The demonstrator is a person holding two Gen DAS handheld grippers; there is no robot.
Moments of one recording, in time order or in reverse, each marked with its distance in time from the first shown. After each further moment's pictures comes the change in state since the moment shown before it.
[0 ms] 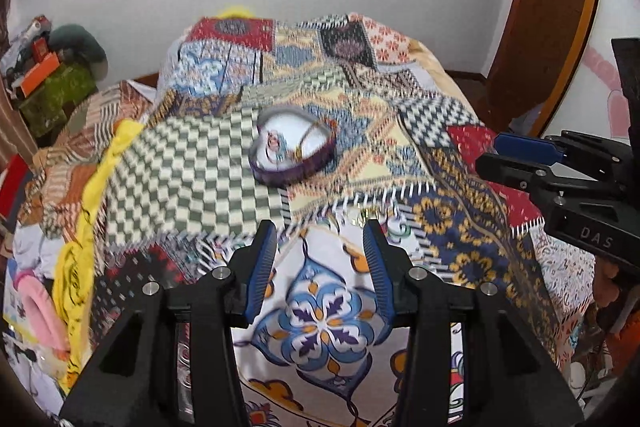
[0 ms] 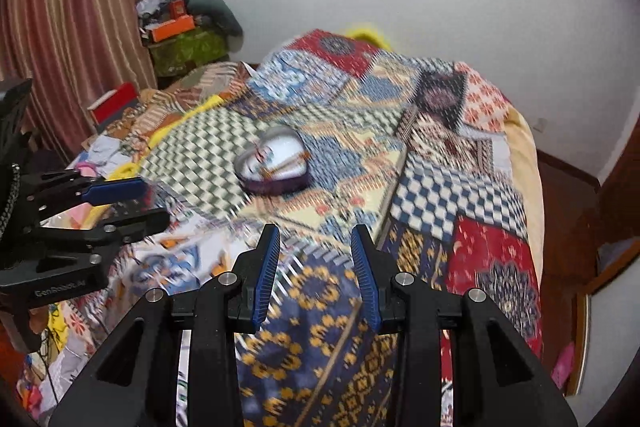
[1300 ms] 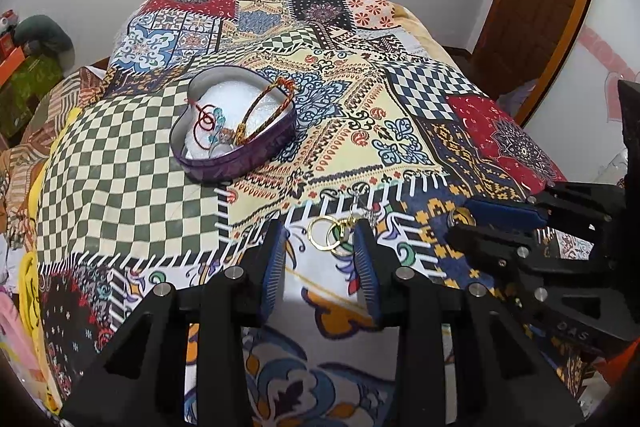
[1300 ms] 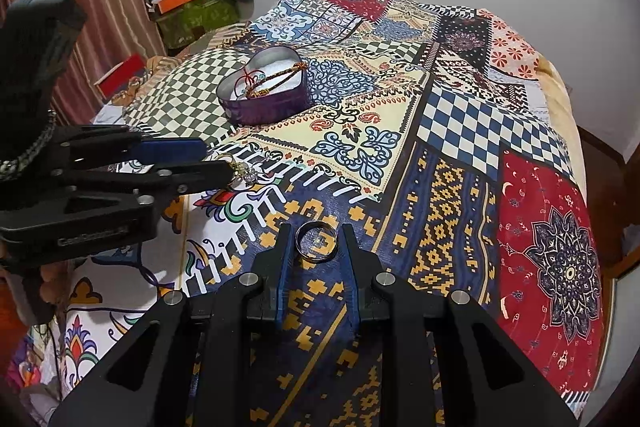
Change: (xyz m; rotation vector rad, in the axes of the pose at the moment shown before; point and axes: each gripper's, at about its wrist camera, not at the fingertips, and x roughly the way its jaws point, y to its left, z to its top) left arm 0.090 -0.020 0.008 0.042 0.076 -0.069; right arm 0.058 -0.015 -0.046 0.013 0.092 0.103
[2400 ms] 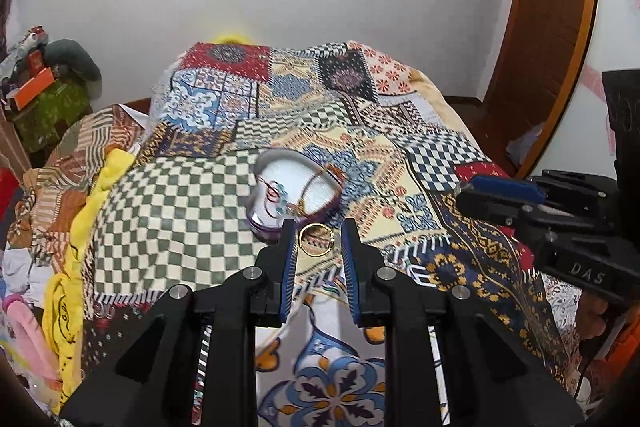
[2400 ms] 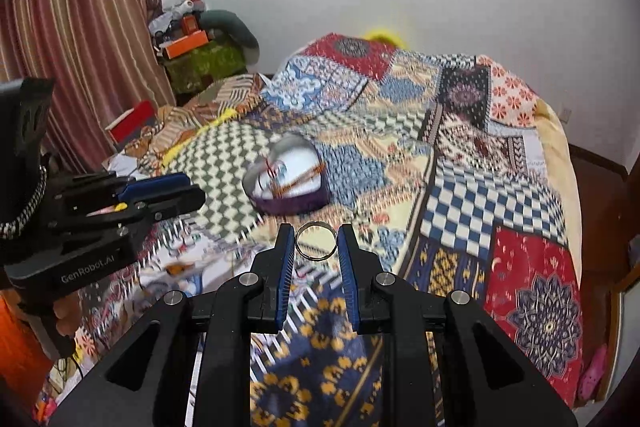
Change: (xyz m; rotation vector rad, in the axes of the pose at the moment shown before) left arm -0.076 0.028 0.019 -0.028 -0.195 0.059; right arm -0.037 0.011 0.057 0.024 -0.155 0.025
